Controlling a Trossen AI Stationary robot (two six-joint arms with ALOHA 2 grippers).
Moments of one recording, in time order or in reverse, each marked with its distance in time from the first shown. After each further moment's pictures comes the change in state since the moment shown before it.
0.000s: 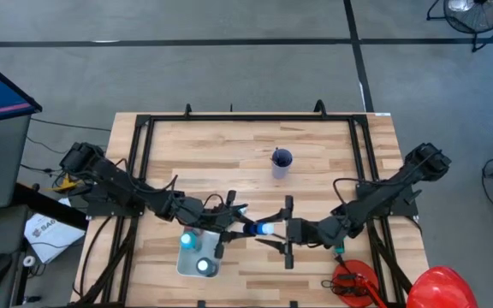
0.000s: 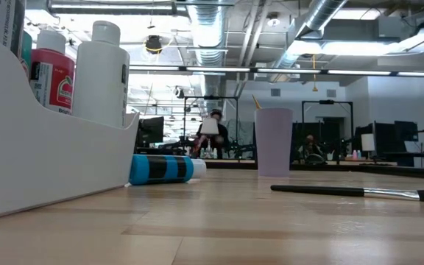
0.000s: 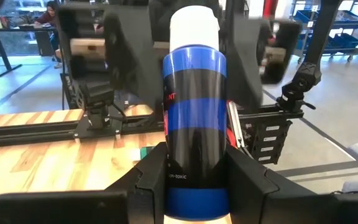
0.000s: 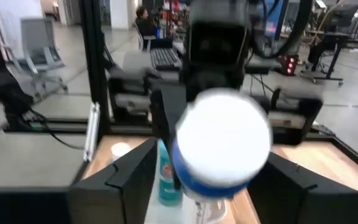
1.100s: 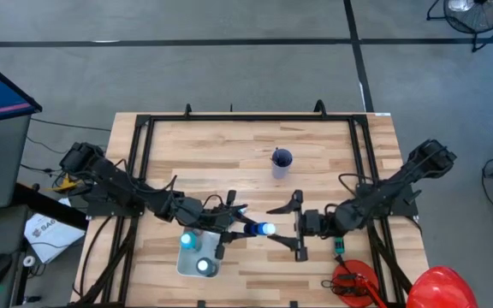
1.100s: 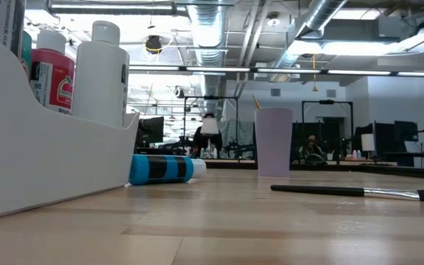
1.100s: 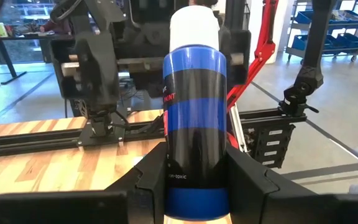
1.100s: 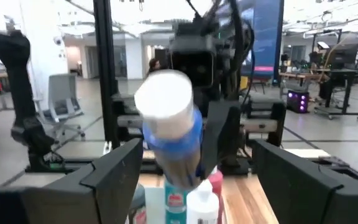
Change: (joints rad) left arm -0.010 -0.001 0.027 -0.010 -0.018 0.027; right arm -0.012 -0.087 -0.266 0.436 -0.063 -0.080
